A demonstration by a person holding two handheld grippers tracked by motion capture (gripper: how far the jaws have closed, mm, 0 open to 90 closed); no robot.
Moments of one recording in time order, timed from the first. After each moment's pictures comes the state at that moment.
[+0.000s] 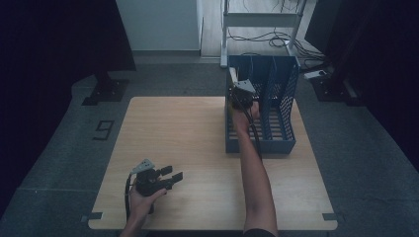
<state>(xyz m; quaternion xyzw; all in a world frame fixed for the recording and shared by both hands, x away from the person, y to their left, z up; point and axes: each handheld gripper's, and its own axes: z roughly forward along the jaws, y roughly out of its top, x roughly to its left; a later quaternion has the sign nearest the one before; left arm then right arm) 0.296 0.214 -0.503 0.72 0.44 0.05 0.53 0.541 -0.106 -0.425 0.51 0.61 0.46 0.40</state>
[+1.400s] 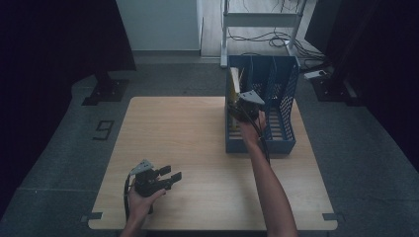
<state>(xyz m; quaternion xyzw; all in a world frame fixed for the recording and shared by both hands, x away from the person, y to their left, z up) 0.294 0.215 -0.502 0.73 0.44 0.06 0.52 0.488 -0.122 -0.424 0.47 0.64 0.48 0.36</state>
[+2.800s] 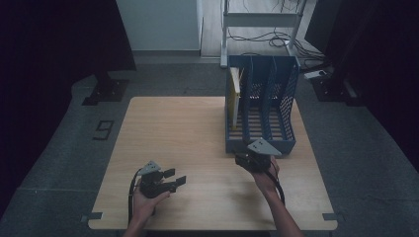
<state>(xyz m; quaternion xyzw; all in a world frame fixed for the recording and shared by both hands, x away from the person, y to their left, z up) 0.296 0.203 -0.510 0.75 0.43 0.05 0.49 0.341 -0.152 -0.473 0.39 0.71 0.51 0.29</state>
